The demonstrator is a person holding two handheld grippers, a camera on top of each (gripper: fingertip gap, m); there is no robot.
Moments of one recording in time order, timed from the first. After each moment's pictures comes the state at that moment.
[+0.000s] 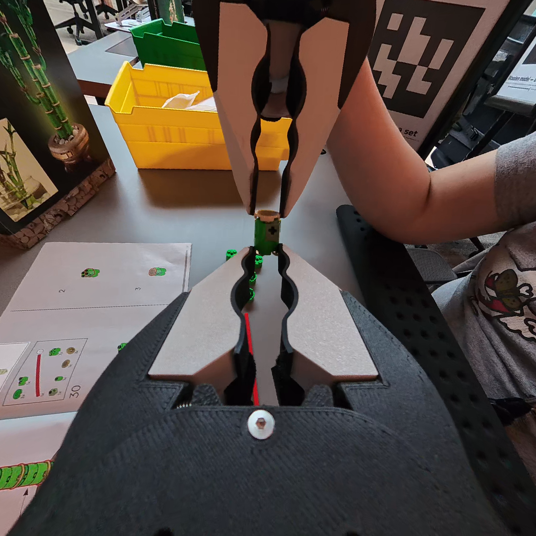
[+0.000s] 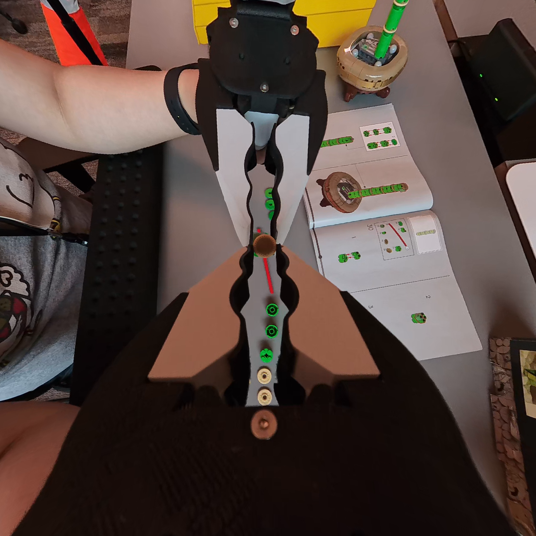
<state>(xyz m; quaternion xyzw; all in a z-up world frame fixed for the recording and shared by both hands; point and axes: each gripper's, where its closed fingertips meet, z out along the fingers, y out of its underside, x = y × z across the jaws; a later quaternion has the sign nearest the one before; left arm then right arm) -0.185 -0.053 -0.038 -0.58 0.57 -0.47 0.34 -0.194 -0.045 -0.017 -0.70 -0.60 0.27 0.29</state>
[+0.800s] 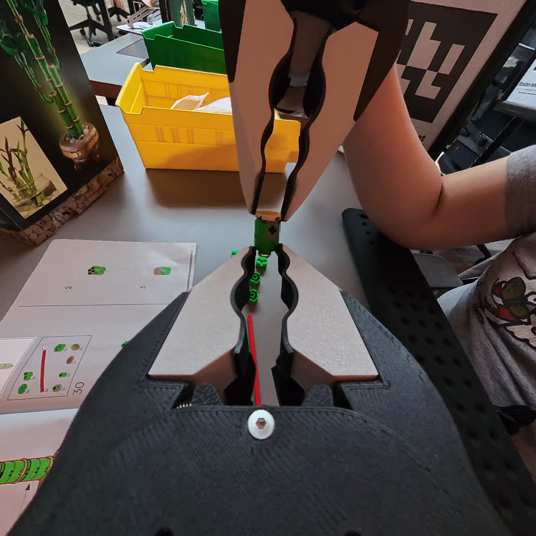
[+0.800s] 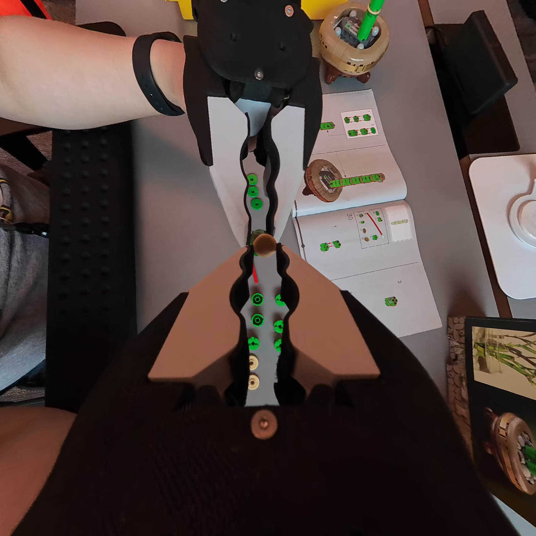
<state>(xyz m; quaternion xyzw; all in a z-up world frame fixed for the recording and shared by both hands) -0.184 -0.049 -0.038 -0.58 0.56 -0.47 0.35 -0.192 -0.041 -0.018 -0.71 -0.61 0.20 0.30</state>
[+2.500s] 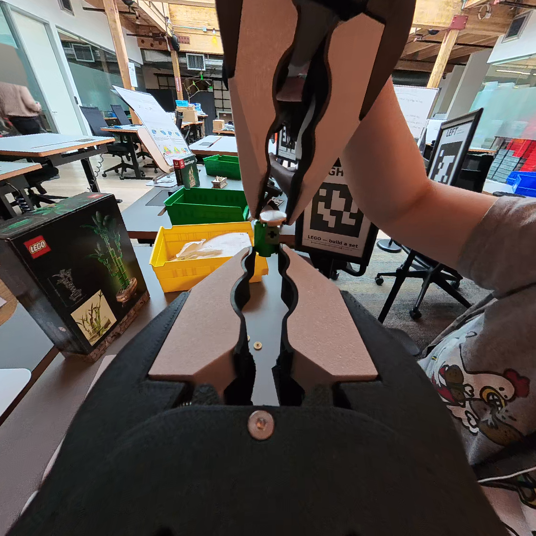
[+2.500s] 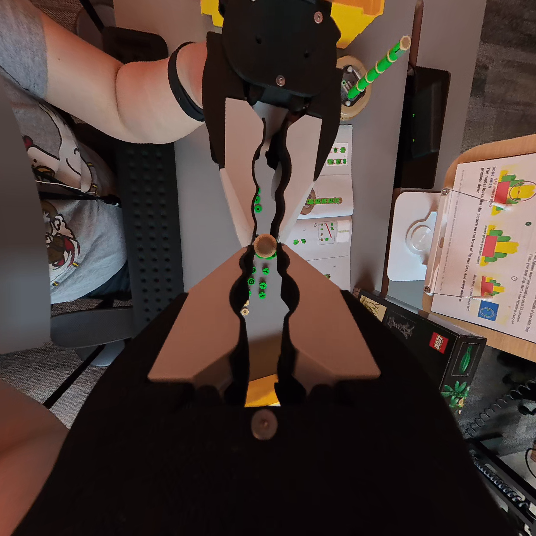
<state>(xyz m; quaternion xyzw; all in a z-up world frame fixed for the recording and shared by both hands) -0.232 -0.083 0.160 -0.49 0.52 -0.54 0.45 -0.252 -0.079 0.176 -0.70 -0.69 0.06 0.20</state>
